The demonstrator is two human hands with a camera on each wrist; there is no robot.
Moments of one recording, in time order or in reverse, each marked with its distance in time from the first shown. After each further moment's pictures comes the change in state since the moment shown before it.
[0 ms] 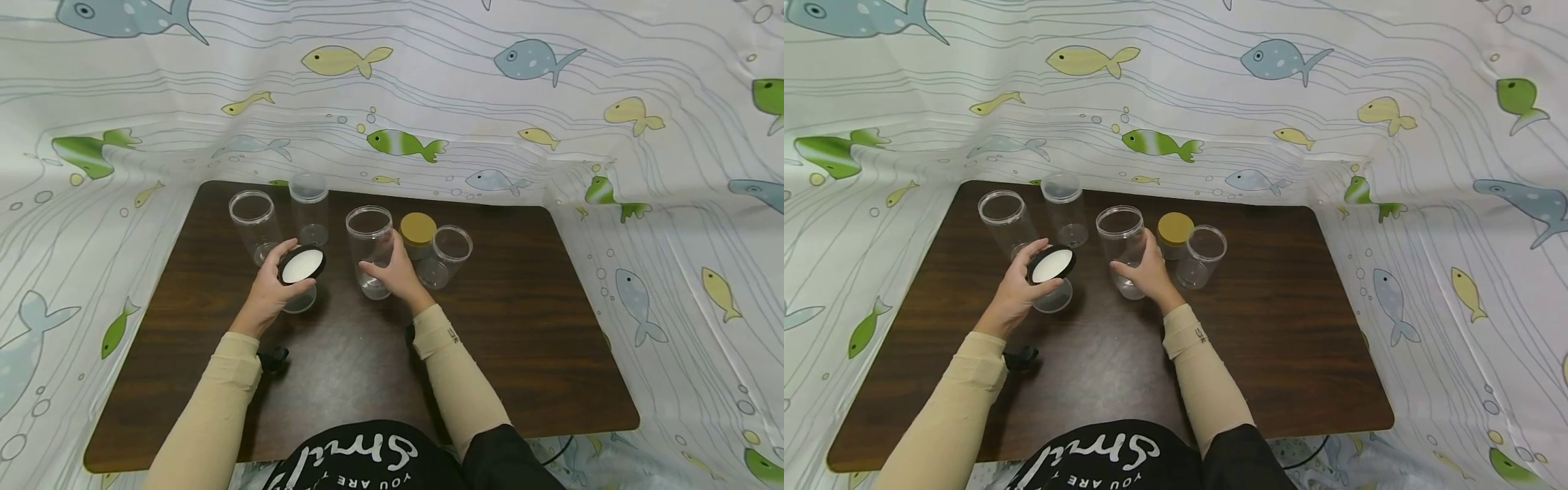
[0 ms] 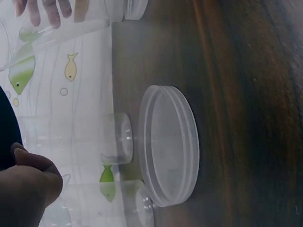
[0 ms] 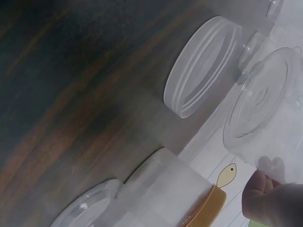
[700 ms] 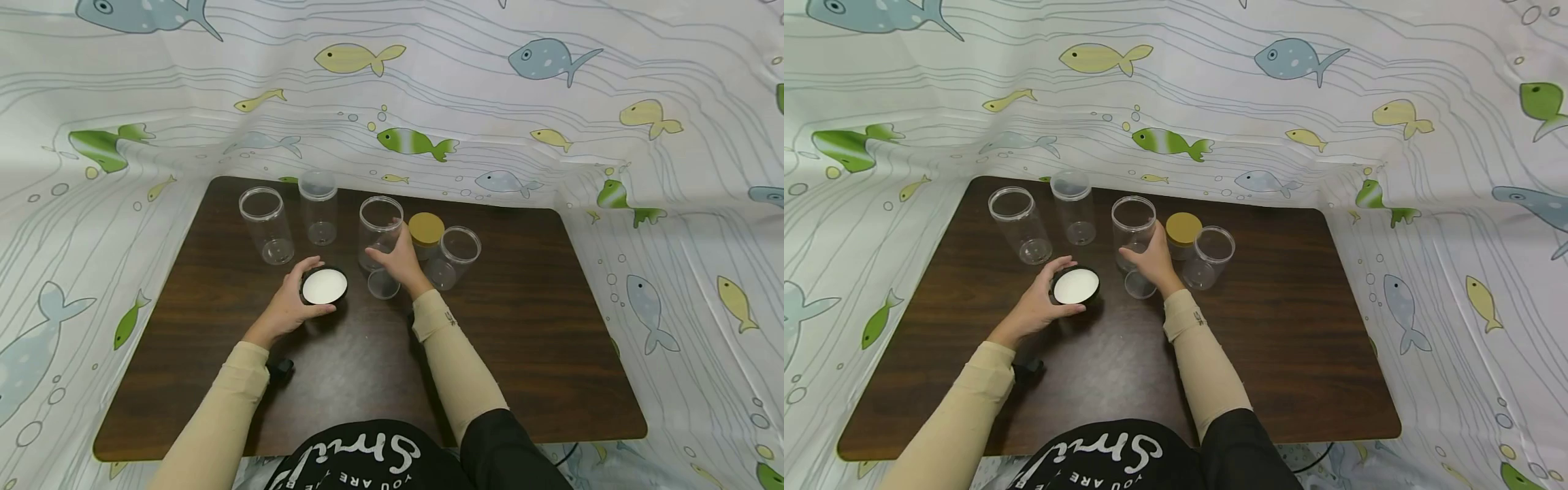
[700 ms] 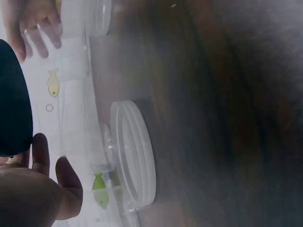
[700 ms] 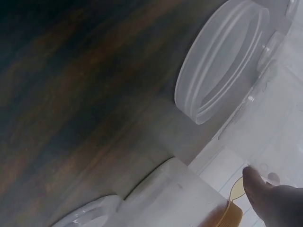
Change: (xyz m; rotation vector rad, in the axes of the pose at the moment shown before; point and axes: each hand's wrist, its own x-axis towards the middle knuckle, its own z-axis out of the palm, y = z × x) left_hand -0.017 -0.016 0.011 0.340 -0.141 0.018; right_hand 0.034 0.007 0.010 0.056 0.080 0.015
